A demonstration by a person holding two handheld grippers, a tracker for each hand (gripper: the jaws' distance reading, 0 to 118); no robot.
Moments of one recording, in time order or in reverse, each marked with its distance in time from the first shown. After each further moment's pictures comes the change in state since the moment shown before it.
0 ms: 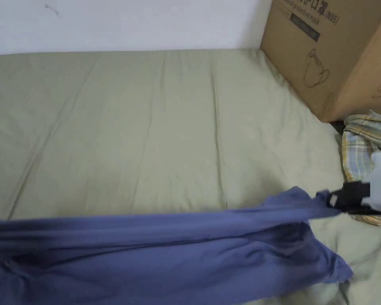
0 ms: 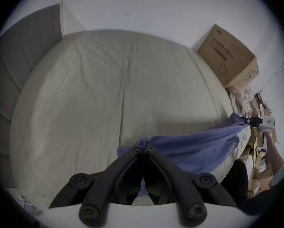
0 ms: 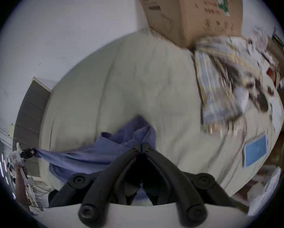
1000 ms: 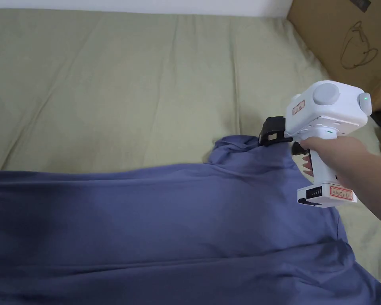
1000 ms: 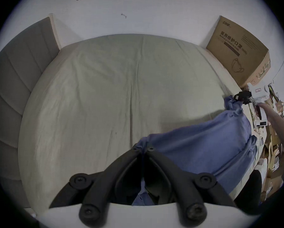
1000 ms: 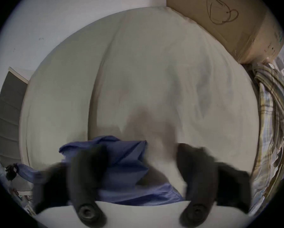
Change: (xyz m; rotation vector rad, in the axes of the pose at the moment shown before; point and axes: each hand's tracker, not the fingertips) left arm -0.001 0.100 -0.066 0.055 0.120 -0.072; right arm -0.116 0.183 -0.209 -0.118 -0.108 0.105
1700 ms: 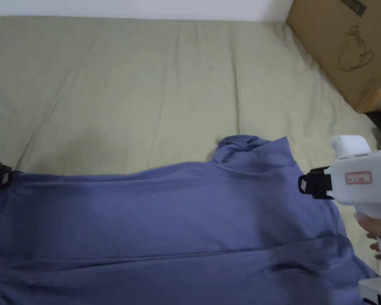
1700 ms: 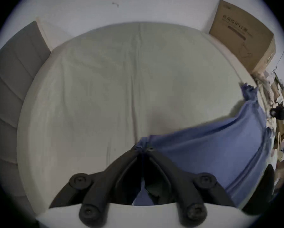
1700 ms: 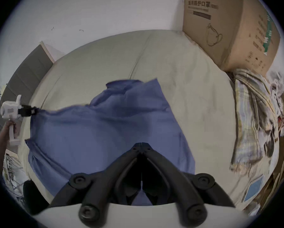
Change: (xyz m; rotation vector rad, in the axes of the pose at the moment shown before) left arm 0.007 0.004 -0.058 -0.032 0.021 -0.078; right arm 0.003 -0.136 0.103 0.177 0.048 0.220
